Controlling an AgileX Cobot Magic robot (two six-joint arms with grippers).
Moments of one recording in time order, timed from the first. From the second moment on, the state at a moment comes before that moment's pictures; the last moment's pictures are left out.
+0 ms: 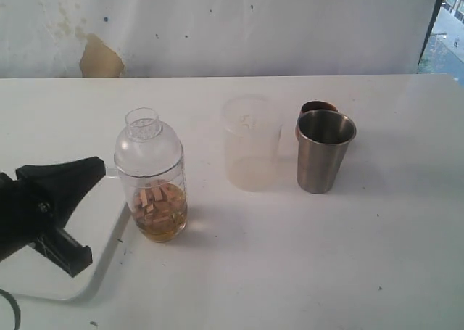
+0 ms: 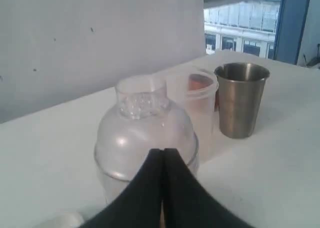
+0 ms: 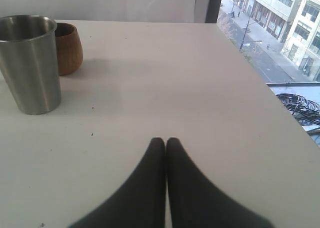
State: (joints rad) left arm -0.51 1.16 -0.18 0.23 -0.79 -0.10; right arm -0.08 0.01 -0.01 -0.02 0.34 -0.08
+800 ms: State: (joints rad) left arm -0.51 1.67 -0.27 0.18 -1.01 0.00; right arm -0.08 0.01 -0.01 -0.02 0.34 -0.08
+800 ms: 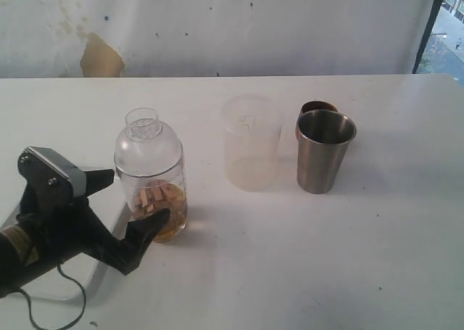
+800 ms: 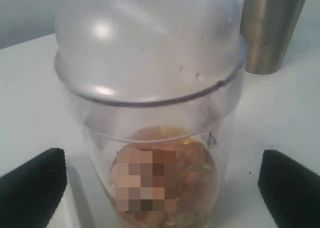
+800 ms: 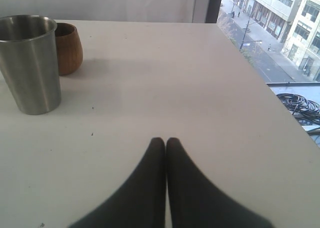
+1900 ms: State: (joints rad) left arm -0.51 1.91 -0.43 0.17 -1.16 0.11; right arm -0.08 0.01 -0.01 -0.02 0.34 -0.08
